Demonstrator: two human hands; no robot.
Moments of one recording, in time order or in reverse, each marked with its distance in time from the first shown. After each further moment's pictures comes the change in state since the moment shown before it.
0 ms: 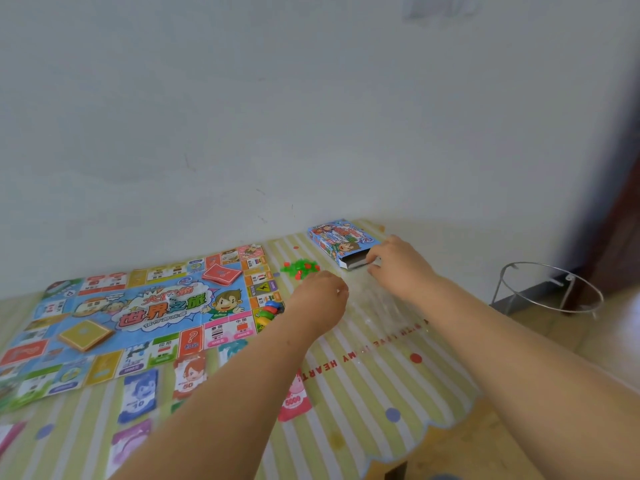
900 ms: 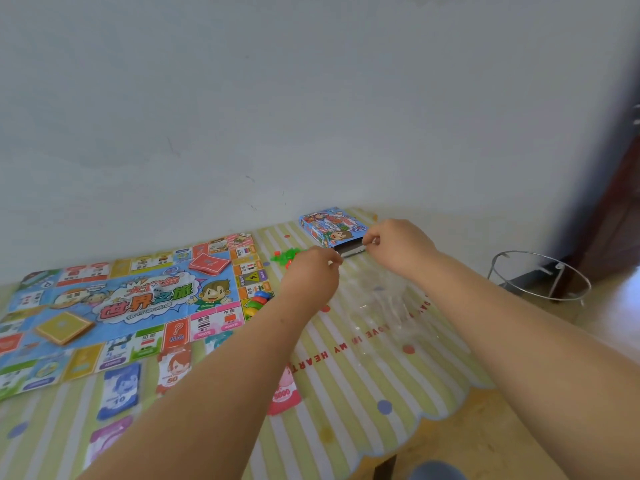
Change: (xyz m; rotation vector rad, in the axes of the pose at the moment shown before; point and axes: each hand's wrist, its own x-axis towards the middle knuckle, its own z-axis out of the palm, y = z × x) left_hand 0.006 0.015 -0.010 -0.182 0.173 -0.085; right_hand 0.006 0.005 -0.015 0.025 0.008 0.019
